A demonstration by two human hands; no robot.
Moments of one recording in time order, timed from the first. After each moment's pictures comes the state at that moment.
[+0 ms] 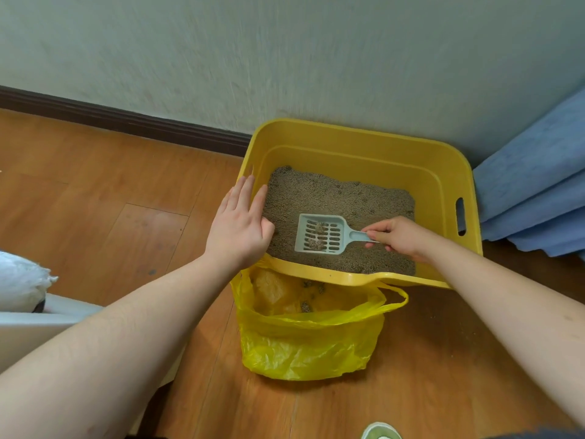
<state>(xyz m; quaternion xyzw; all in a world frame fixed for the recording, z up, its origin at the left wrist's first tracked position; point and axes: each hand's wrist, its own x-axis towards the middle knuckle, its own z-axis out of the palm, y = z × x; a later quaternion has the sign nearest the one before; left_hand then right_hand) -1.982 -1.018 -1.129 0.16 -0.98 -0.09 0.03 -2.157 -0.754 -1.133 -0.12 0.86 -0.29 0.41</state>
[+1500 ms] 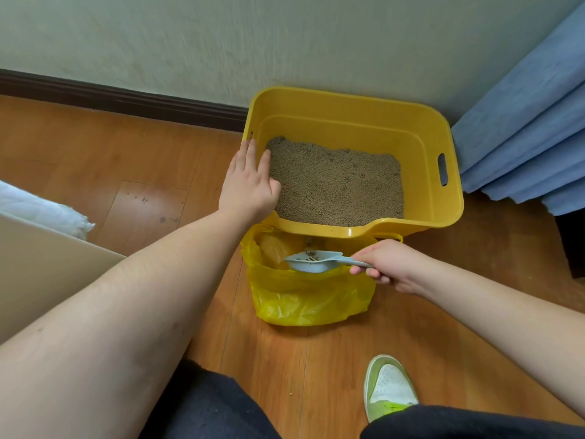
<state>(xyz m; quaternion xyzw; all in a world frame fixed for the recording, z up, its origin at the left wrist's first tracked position) -1.978 -1.016 -1.125 0.15 -0.98 -0.12 0.02 -2.000 -0.746 -1.097 0.10 0.78 -0.37 0.49</state>
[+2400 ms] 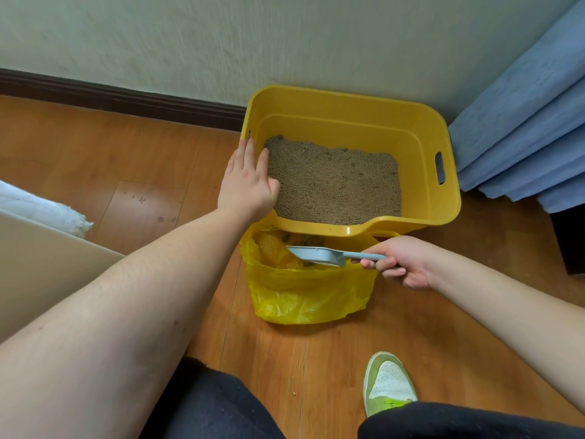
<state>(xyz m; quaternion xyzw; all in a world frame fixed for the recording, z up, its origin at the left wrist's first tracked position) -1.978 -1.016 -1.125 0.15 -0.98 -0.12 0.02 -2.010 -0.736 -1.074 0.23 0.66 -0.46 0.55</state>
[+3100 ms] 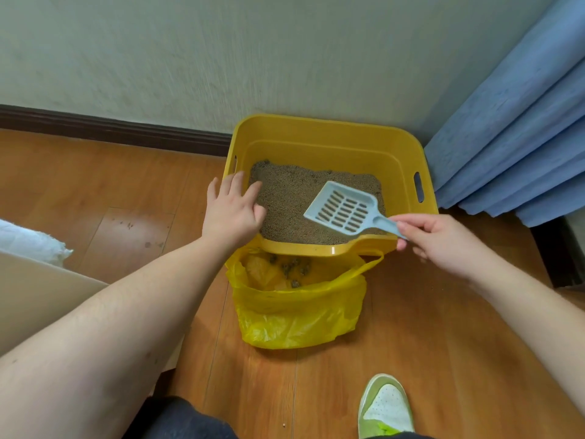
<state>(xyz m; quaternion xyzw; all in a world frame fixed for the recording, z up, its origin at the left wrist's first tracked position) -1.974 -1.012 -1.125 0.13 -0.99 -0.06 0.05 -2.036 -0.685 -1.010 -0.12 0.87 -0.39 0.26</state>
